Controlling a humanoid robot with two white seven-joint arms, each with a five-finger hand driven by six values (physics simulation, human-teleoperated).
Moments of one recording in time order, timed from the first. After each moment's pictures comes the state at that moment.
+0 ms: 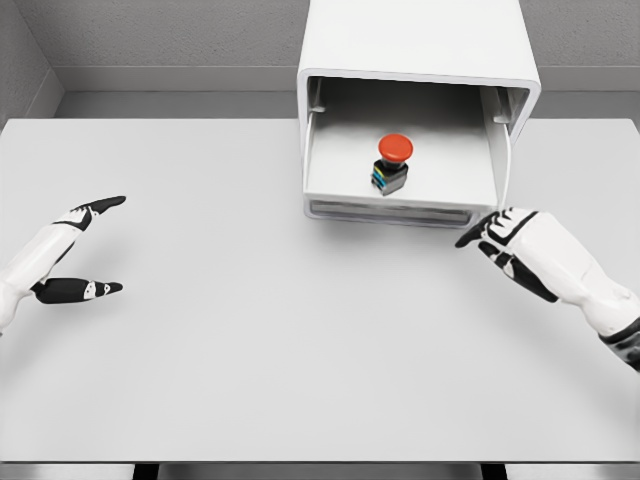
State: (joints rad) left arm 0.02 0.33 0.35 -1.52 -0.30 -0.61 -0.61; right arm 0.08 -0.68 0.12 -1.73 0.51 -0.61 -0.07
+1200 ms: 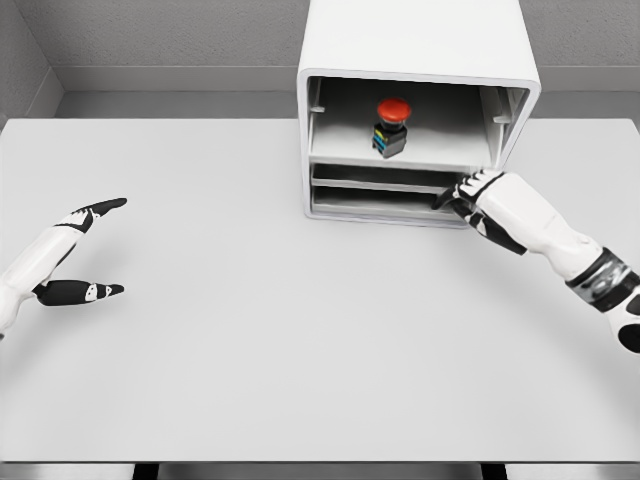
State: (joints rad) left arm 0.03 0.32 0.35 -1.52 -0.30 -0.61 -0.61; right arm -0.23 -0.65 0.33 -1.49 0.51 -0.61 -0.06
